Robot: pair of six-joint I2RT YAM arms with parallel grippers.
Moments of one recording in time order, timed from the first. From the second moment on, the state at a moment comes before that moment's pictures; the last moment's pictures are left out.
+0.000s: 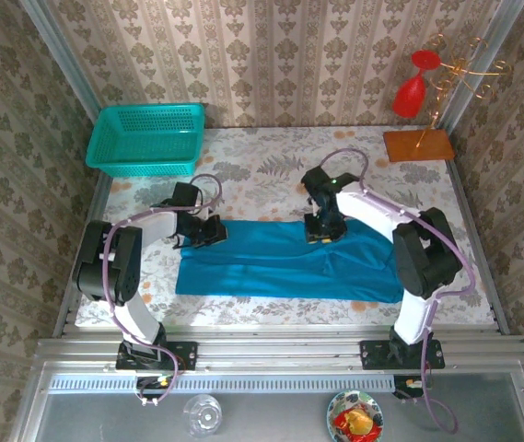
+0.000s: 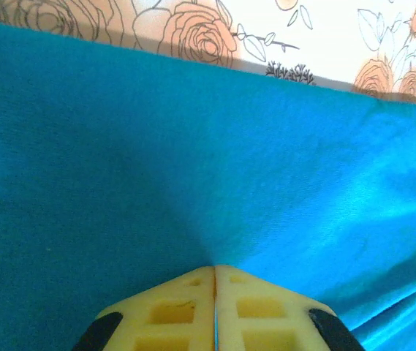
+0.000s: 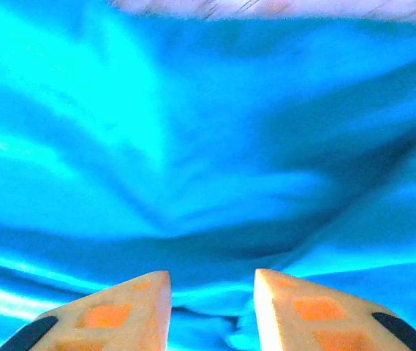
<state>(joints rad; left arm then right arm) -0.28 1.71 0.91 -0.38 0.52 -0.42 0.43 1.82 1.36 -0.99 -0.03 0.40</state>
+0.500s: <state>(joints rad) -0.28 1.72 0.90 -0.38 0.52 -0.41 0.30 2.00 1.49 -1.07 0.07 0.28</state>
